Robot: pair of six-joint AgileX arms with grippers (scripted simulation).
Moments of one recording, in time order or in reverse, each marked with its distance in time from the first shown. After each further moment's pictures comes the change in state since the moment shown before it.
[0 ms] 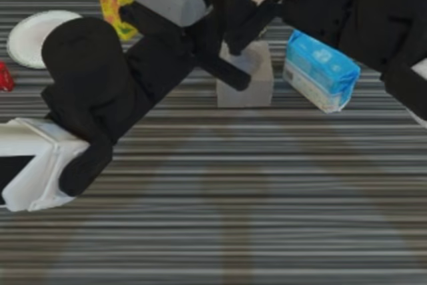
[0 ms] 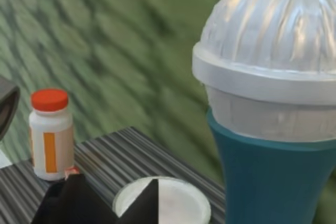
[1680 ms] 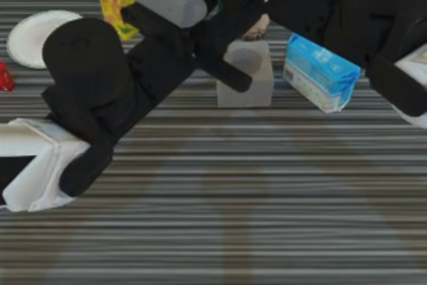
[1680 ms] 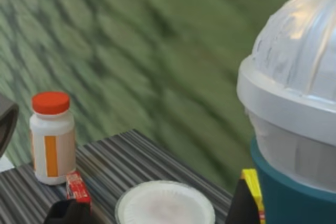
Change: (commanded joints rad) left arm 0.000 0.000 0.000 0.000 0.000 0.000; right arm 0.011 0.039 0.037 0.008 0.012 0.001
